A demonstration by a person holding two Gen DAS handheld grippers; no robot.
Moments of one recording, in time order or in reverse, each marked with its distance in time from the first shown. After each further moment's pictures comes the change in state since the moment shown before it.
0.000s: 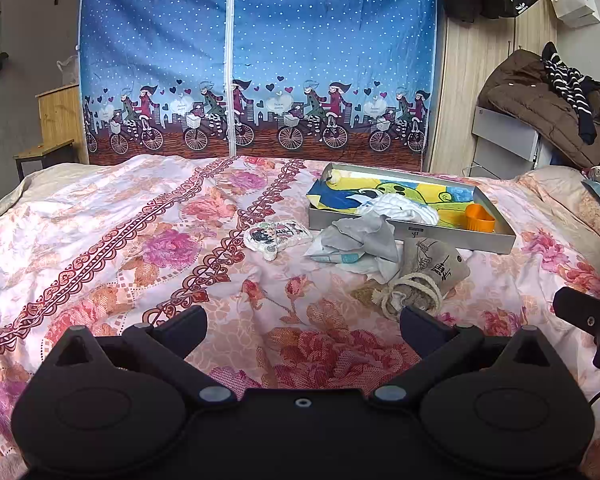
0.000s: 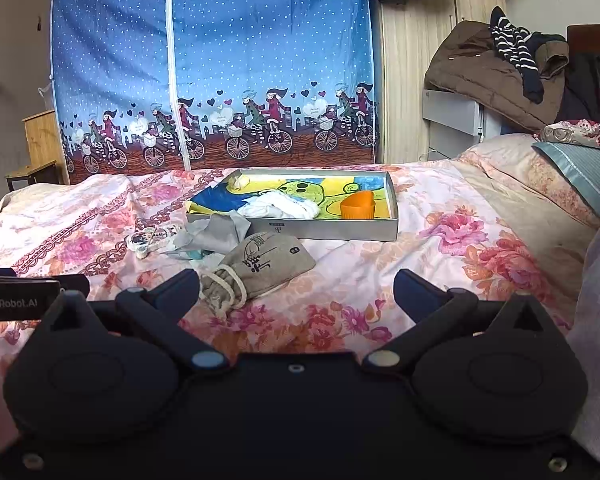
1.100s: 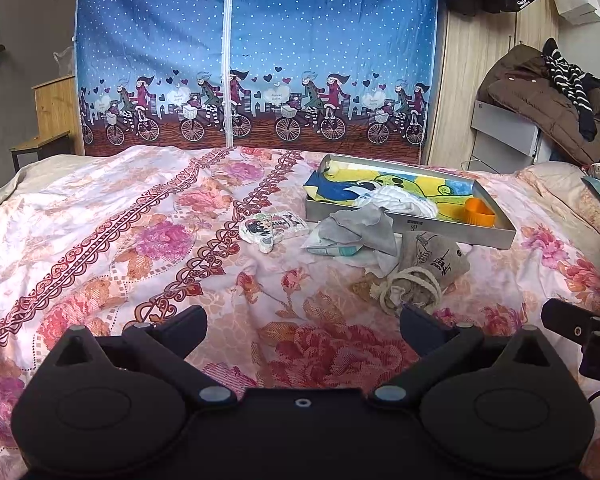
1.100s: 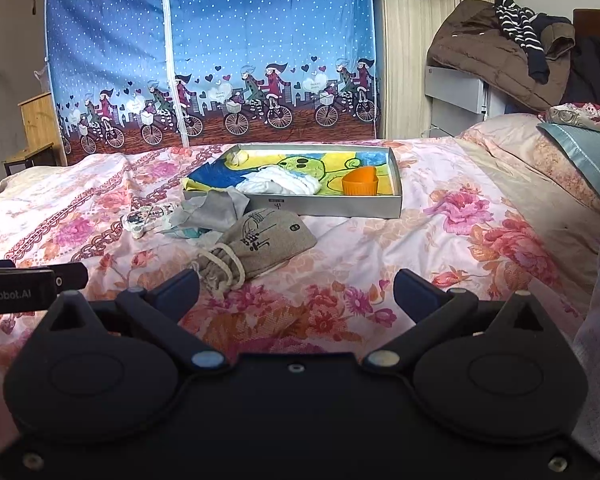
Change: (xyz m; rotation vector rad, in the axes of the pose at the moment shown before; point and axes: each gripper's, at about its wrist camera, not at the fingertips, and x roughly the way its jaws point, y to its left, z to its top) left arm 0.010 0.001 -0.001 -0.005 0.026 -0.011; right arm 0.016 -0.002 -0.002 -0.004 0.086 0.002
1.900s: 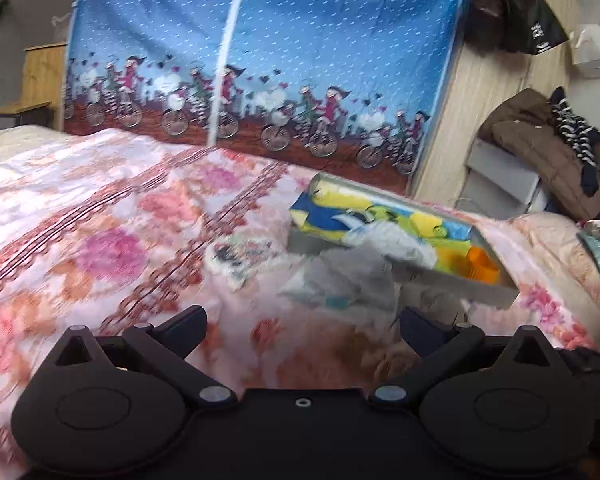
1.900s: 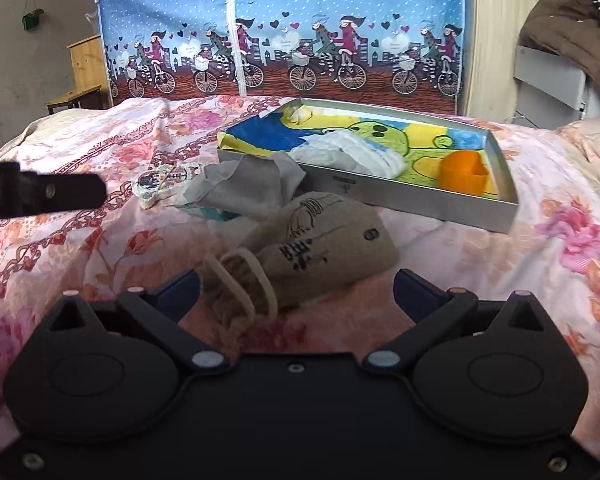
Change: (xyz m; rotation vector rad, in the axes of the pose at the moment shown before) left arm 0.087 0.018 0.034 -0.127 -0.052 -0.122; right arm 0.141 0.032 0.025 -0.142 0.121 0.177
